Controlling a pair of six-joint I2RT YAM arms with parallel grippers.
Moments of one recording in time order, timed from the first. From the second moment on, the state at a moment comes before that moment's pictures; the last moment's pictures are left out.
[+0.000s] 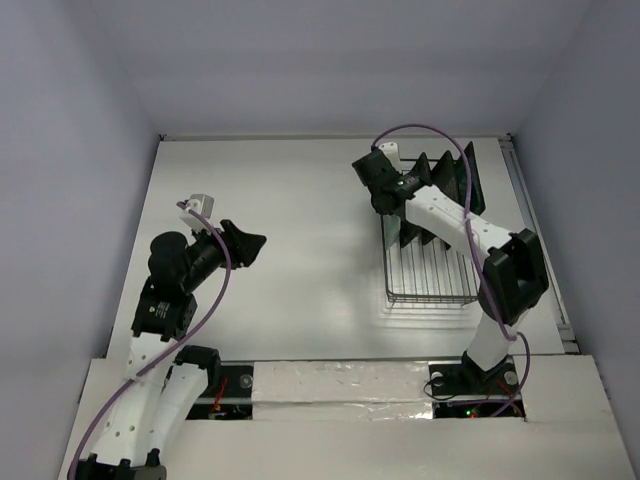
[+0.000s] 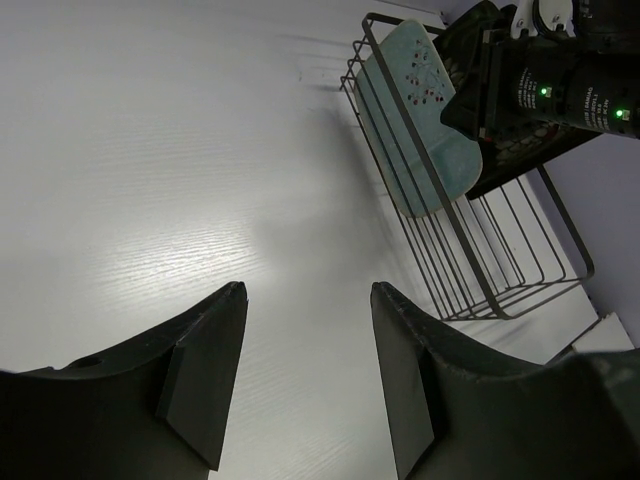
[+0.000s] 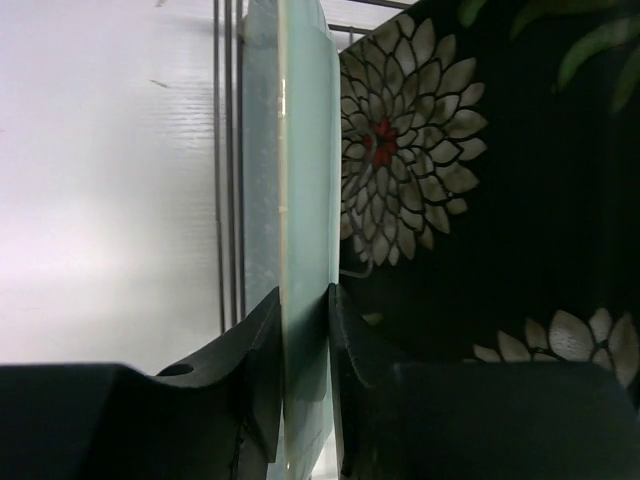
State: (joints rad) left arm -0.16 0.59 0.65 -0.28 0.40 -0.45; right arm 0.61 1.77 1.52 -0.70 0.65 0.32
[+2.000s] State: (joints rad) left arm -0.27 0.51 0.65 -0.30 0.29 -0.45; right arm 0.73 1.65 1.76 -0.86 0.83 0.30
